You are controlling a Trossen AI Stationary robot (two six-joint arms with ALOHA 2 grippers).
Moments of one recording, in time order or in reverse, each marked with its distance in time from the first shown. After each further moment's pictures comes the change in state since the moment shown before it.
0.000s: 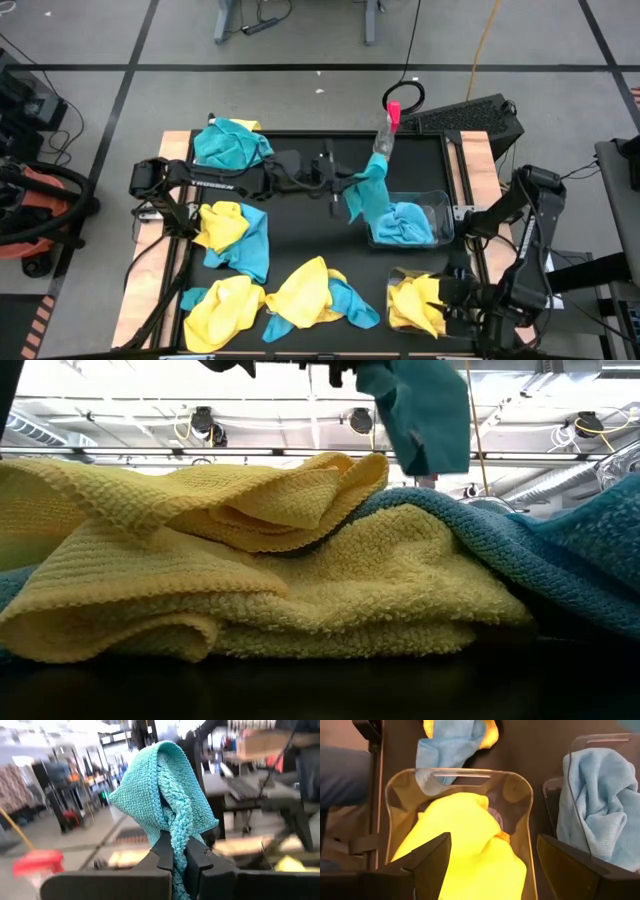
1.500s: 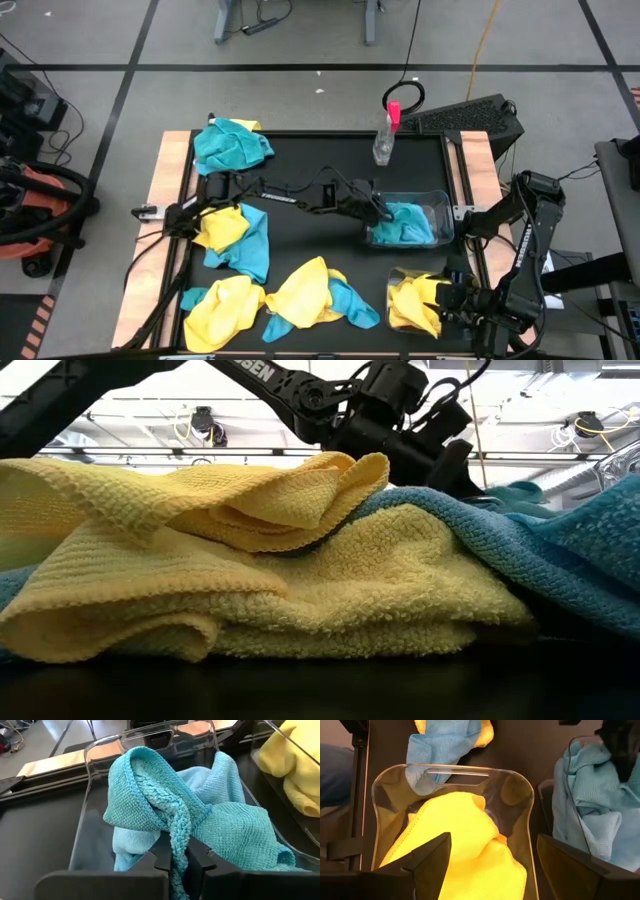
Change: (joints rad) left arm -0.017 0.580 0.450 -0.421 0.126 0.048; right arm 0.003 0.057 0.000 -0.008 0.031 0.018
